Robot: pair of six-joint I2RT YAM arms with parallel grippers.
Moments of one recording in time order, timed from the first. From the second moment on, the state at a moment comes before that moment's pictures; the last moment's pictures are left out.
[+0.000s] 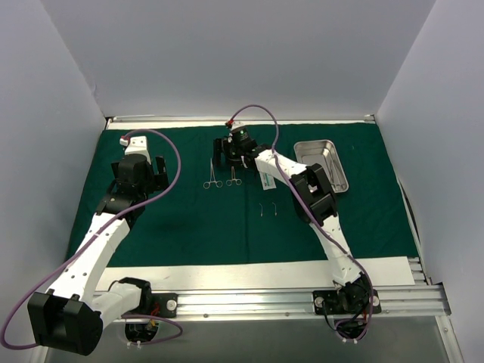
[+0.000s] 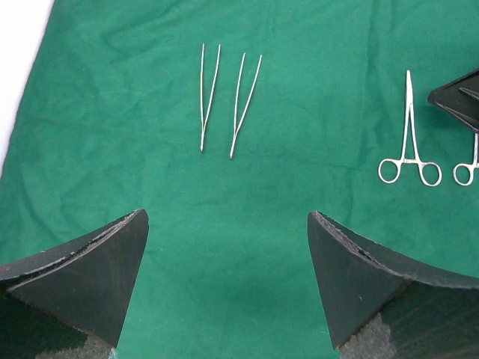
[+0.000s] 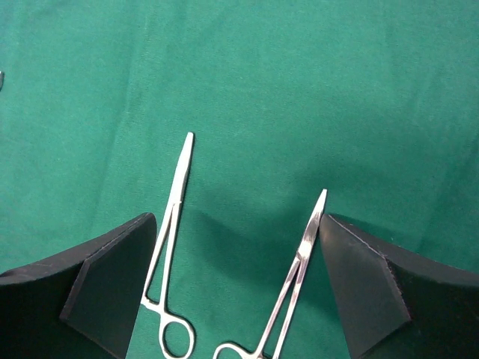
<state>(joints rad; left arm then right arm) -0.23 1.06 0.91 -0.39 -0.37 -0.19 0.59 2.43 1.91 -0.15 -0.08 0.40</state>
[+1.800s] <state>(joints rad) -0.23 1.06 0.91 -0.39 -0.37 -0.19 0.01 1.95 1.36 -0.44 0.21 0.38</state>
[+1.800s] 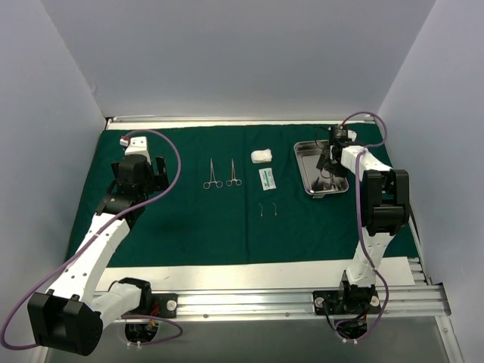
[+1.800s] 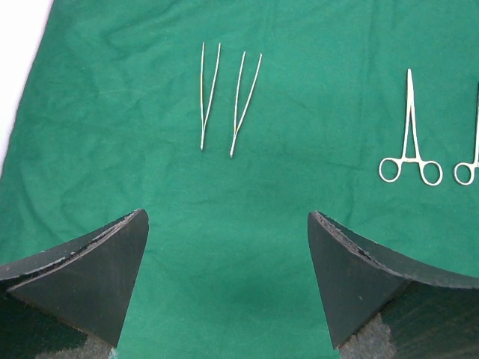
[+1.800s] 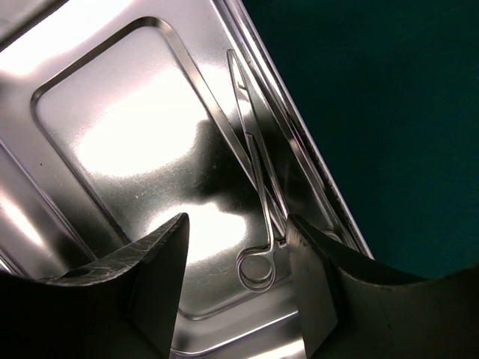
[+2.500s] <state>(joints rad) -0.23 1.06 0.91 -0.39 -0.37 -0.19 -0.05 1.99 1.33 -0.41 0.15 0.39</state>
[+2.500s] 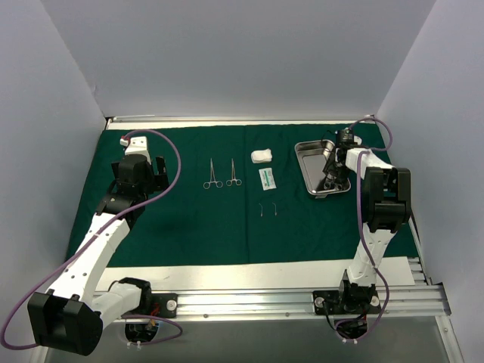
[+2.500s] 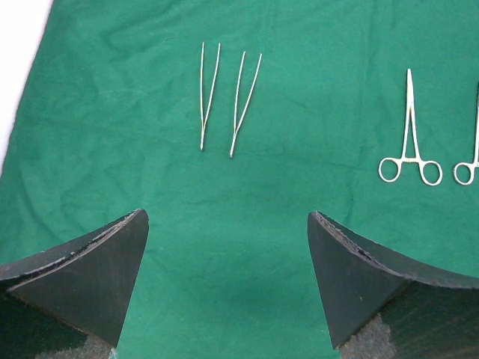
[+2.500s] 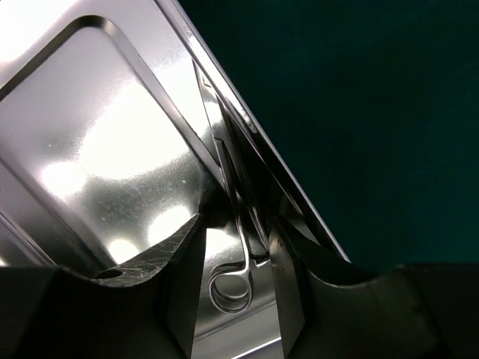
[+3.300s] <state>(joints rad) -0.23 1.06 0.91 -0.39 -0.37 -0.19 0.06 2.03 1.40 -0.45 0.13 0.34</state>
